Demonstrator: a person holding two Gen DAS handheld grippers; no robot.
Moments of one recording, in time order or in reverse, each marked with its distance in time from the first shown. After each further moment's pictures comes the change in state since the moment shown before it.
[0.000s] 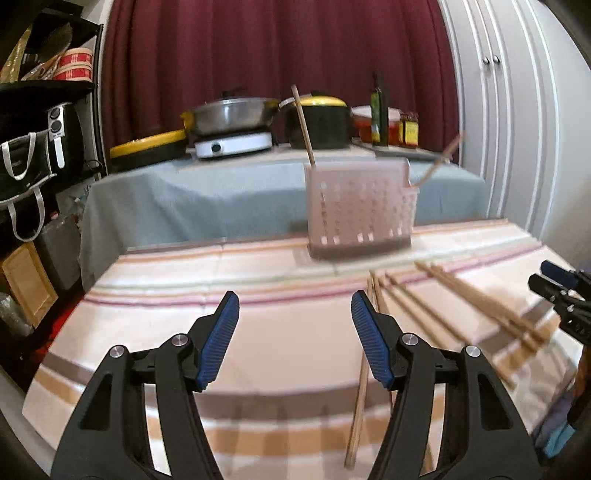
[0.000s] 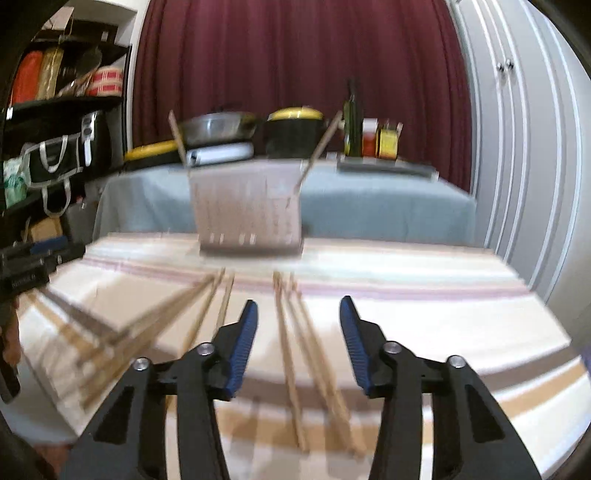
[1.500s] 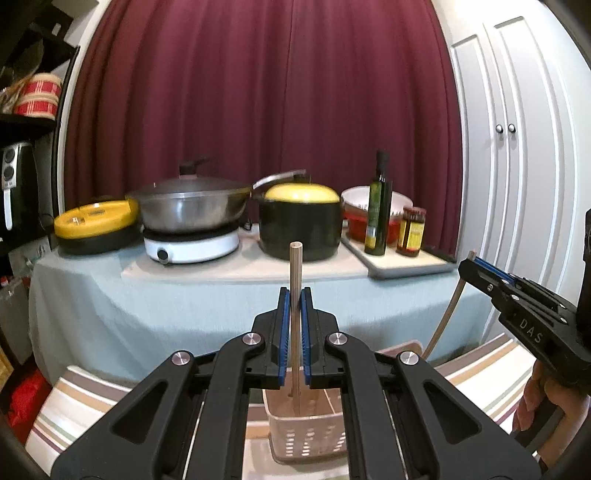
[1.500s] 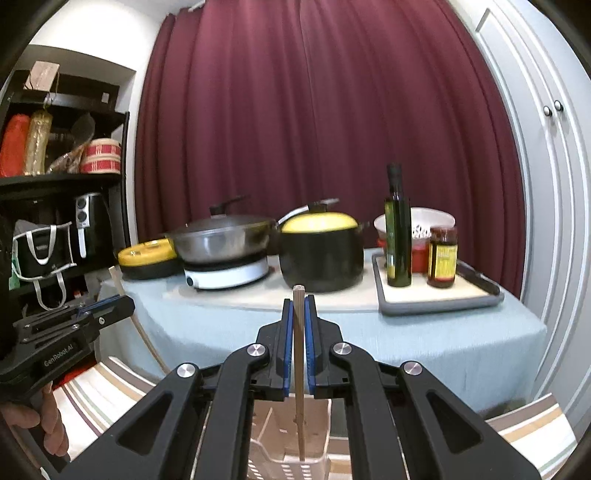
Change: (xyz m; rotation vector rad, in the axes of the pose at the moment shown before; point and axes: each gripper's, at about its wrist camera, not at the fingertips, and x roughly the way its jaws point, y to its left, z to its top) left arm 0.124 -0.014 0.208 -0.075 -0.214 -0.094; right arm 0.118 -0.004 0.220 0.036 -0.284 0.124
